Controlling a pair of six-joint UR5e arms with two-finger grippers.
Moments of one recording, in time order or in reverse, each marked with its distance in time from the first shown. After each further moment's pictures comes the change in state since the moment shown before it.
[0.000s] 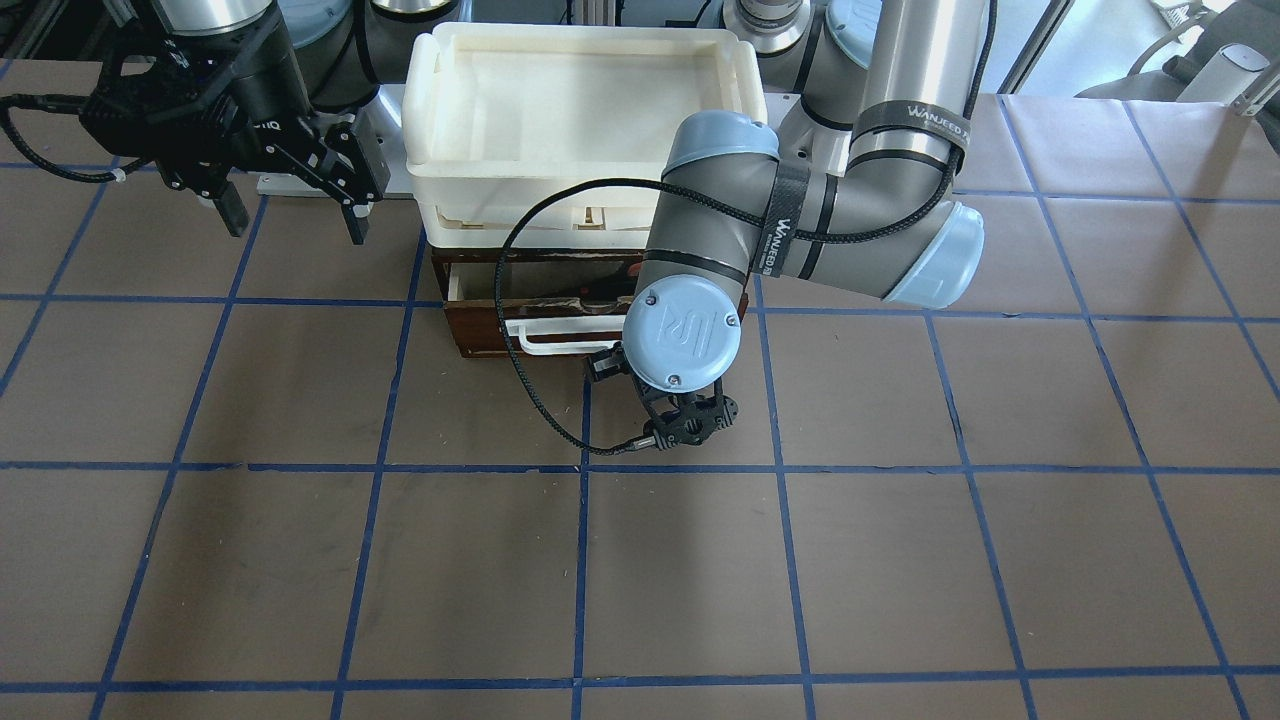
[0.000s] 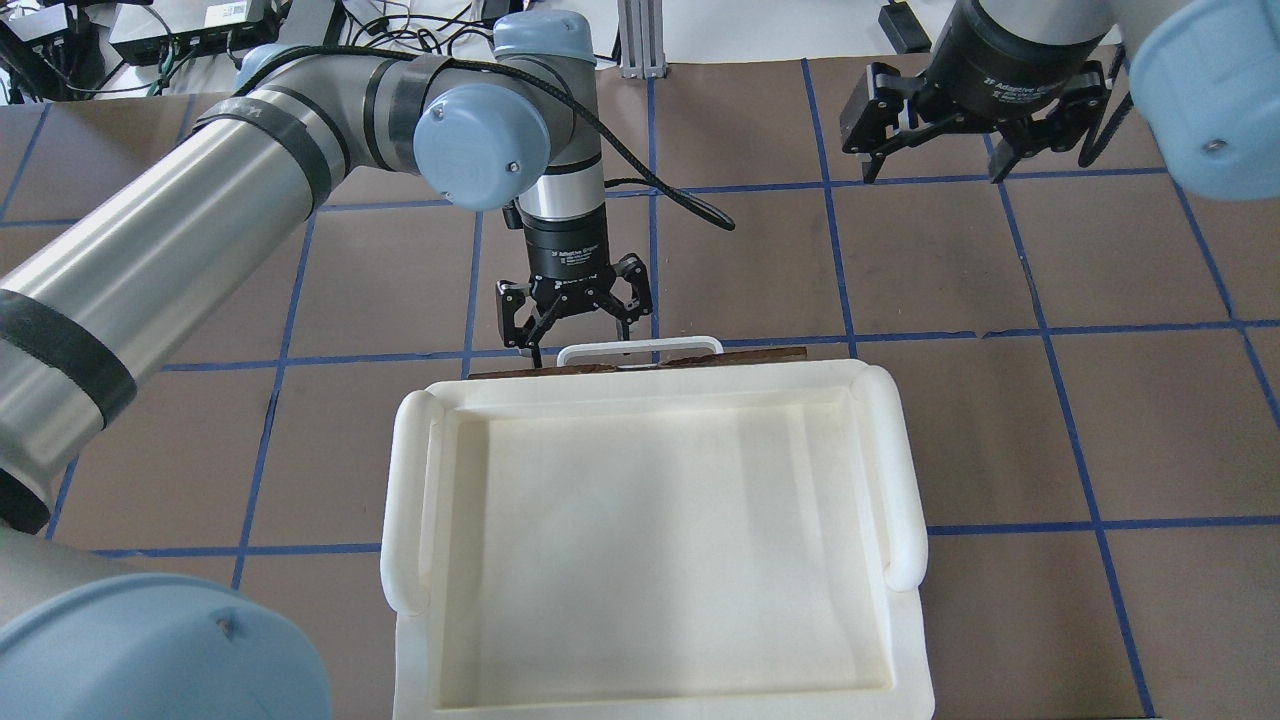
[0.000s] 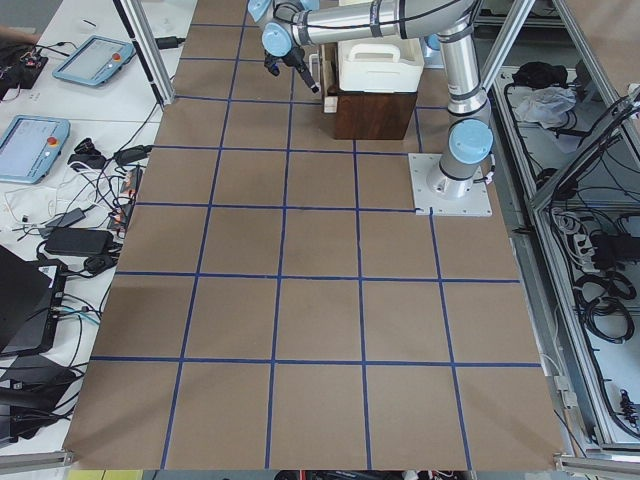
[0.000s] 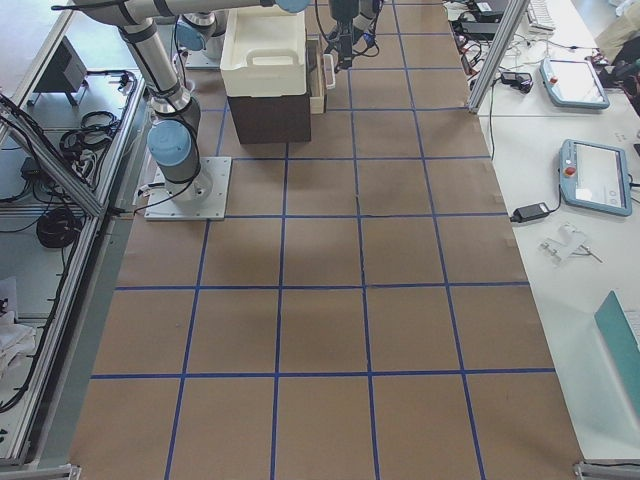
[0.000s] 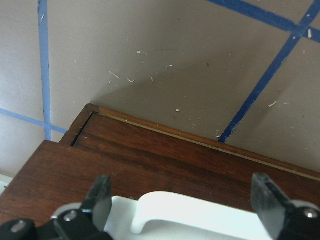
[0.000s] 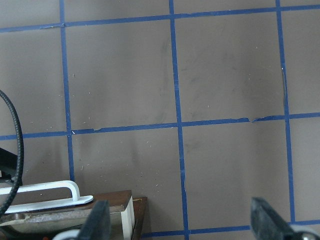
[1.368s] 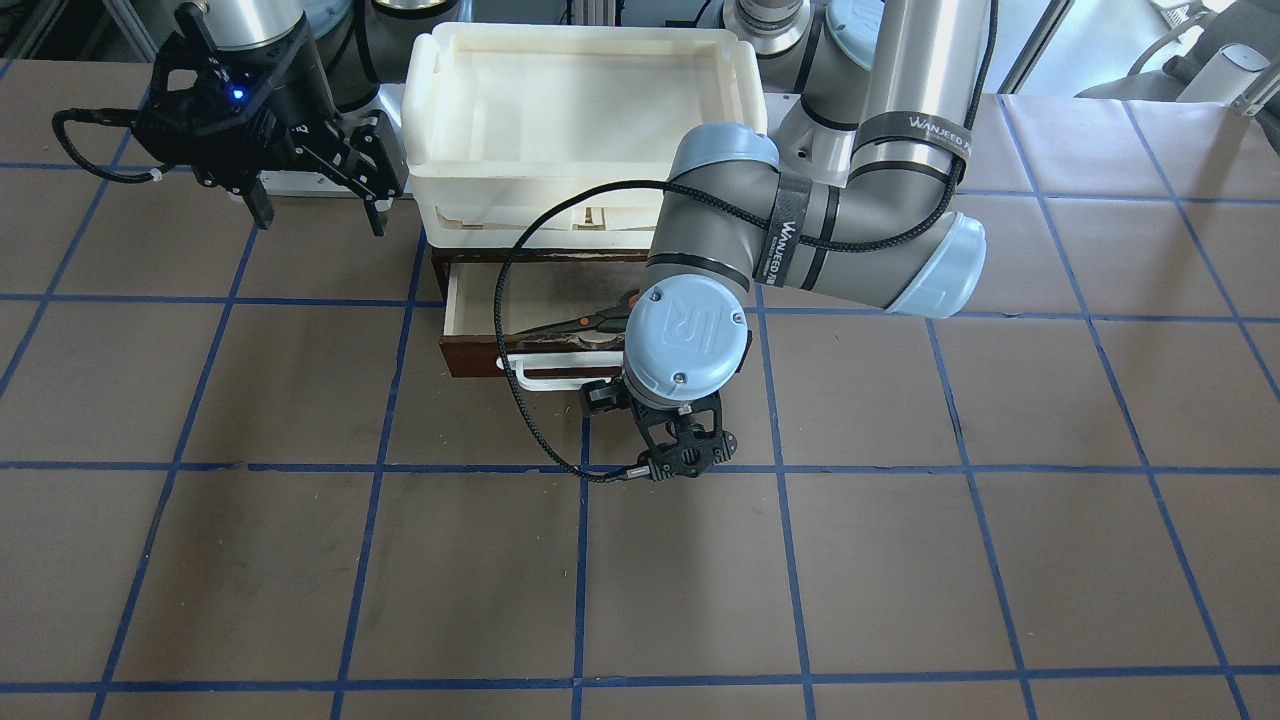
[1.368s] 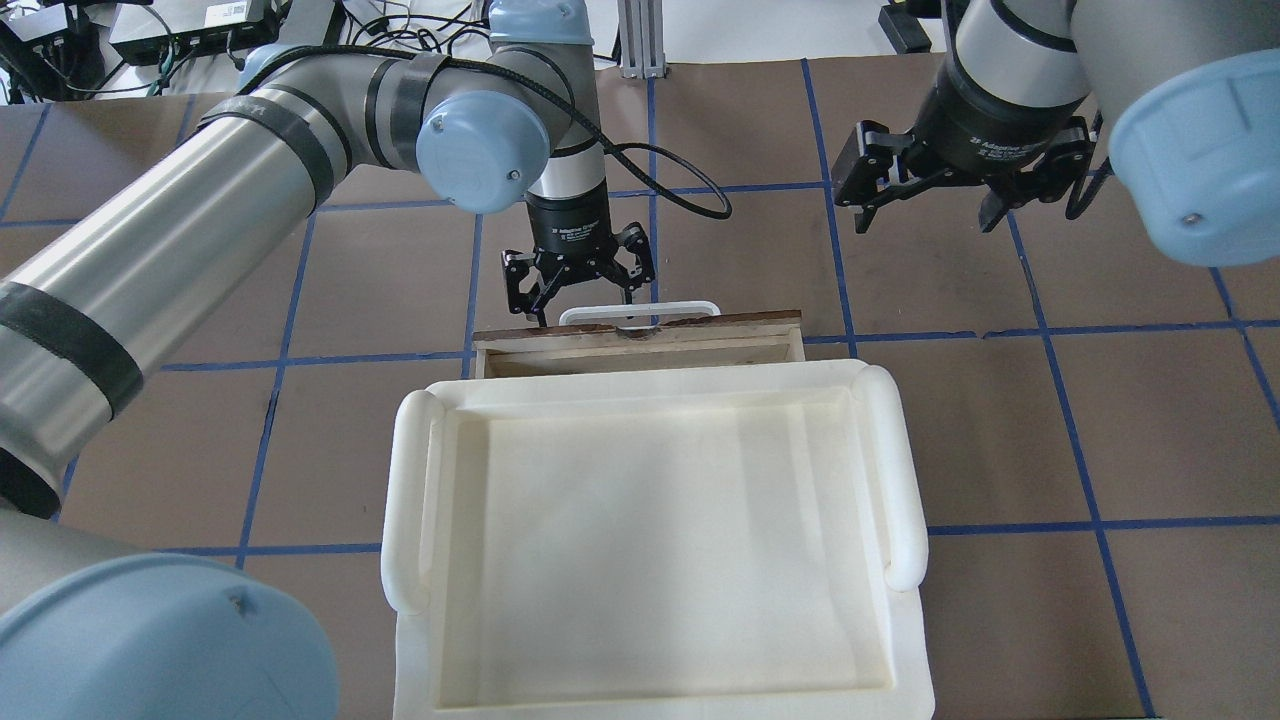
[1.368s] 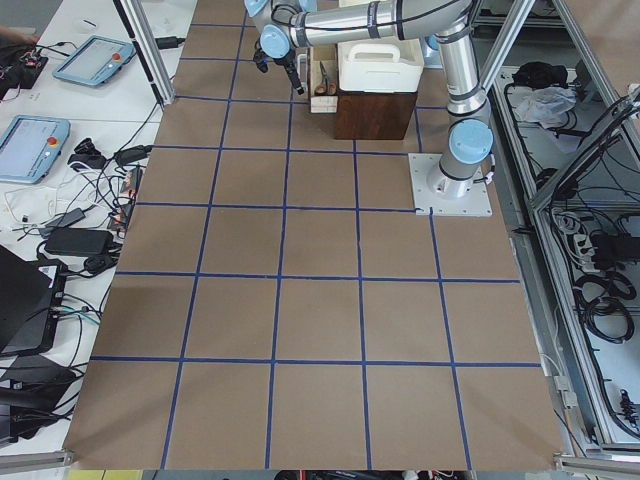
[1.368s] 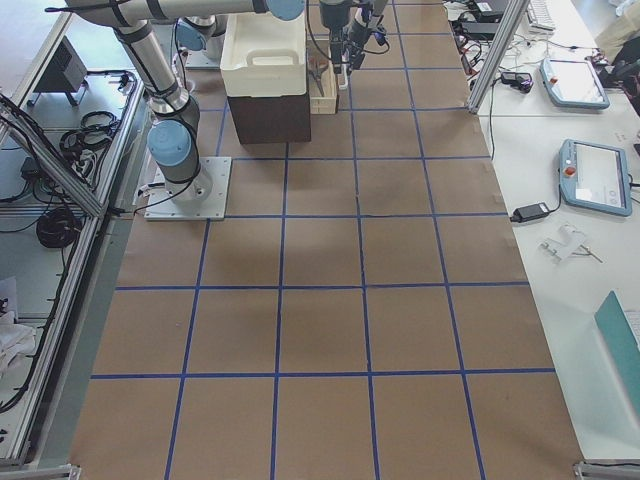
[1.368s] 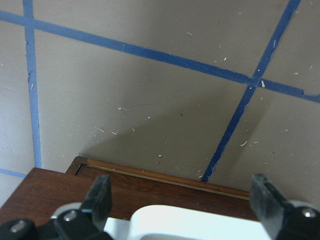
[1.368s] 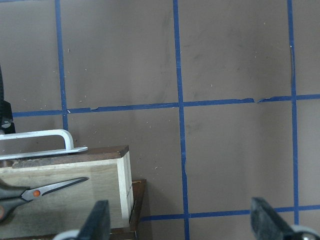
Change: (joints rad) left arm 0.009 -0.016 0.012 0.147 0.013 0.050; right arm 0.013 -0.035 0.076 0.002 -0.001 0.000
